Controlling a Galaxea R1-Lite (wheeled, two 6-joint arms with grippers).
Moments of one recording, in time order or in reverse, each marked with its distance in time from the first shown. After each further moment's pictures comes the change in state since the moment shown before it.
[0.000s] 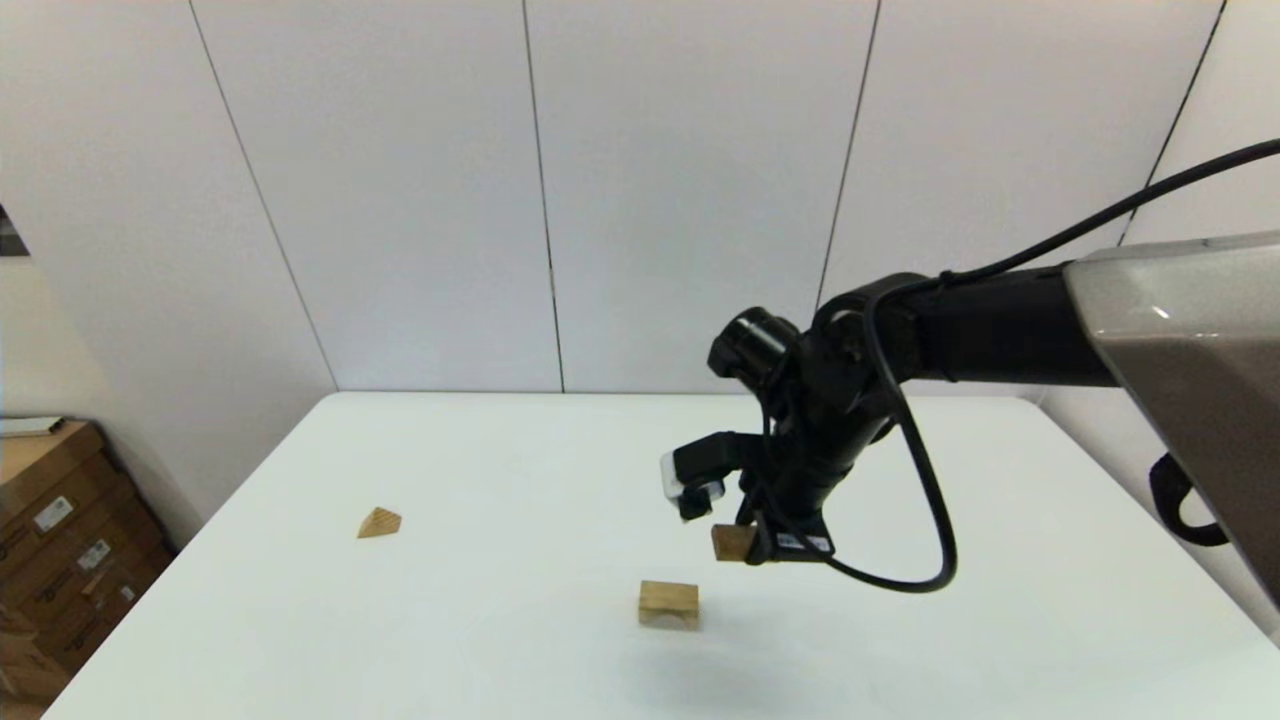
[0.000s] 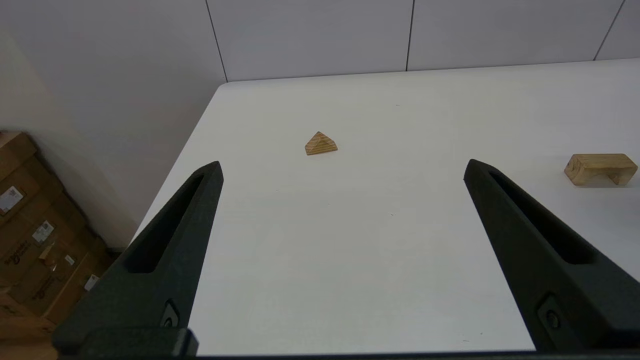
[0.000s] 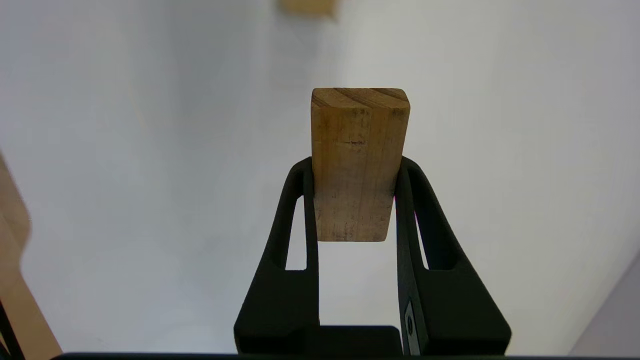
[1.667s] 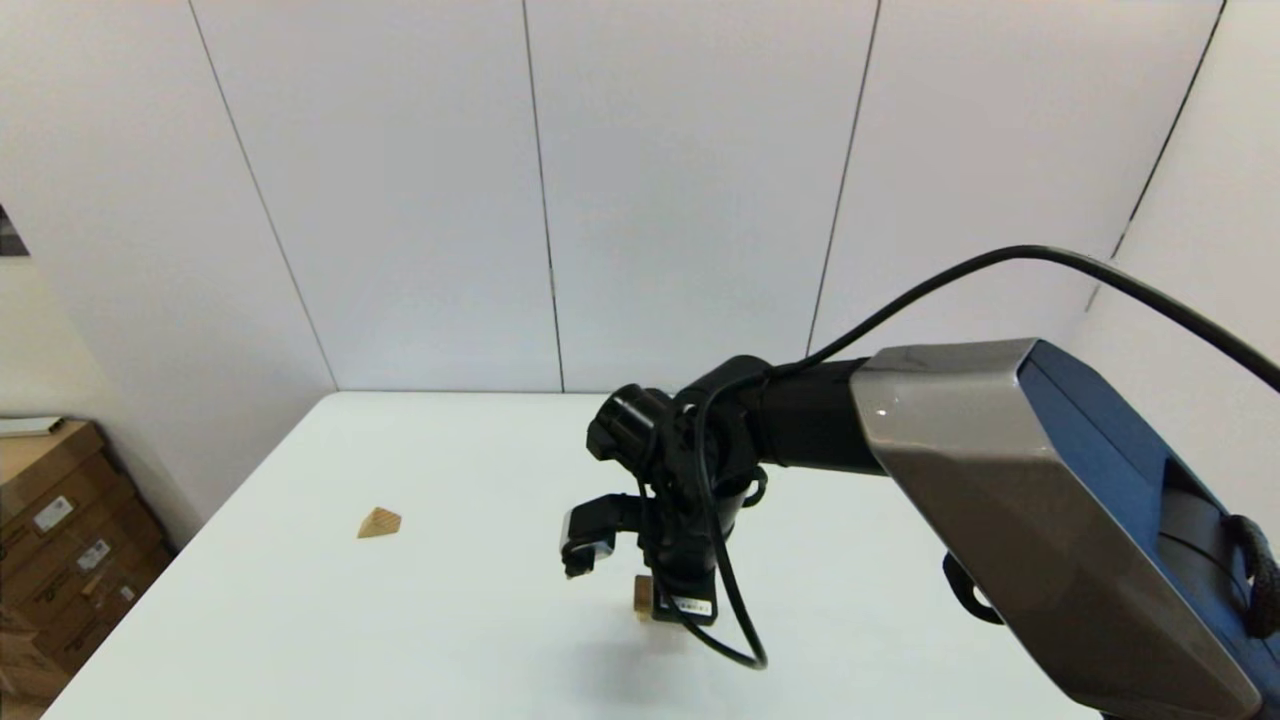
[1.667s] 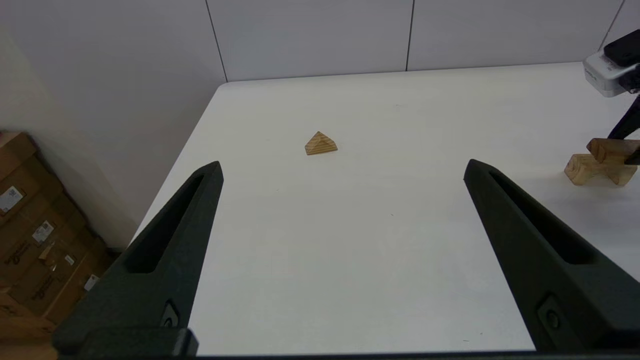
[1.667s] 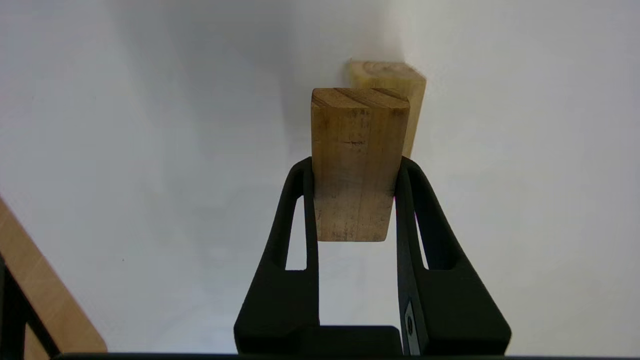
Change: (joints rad) left arm 0.000 0.000 0.000 0.000 0.000 0.000; right arm 0.178 0.226 -0.197 0.010 -0.093 0.290
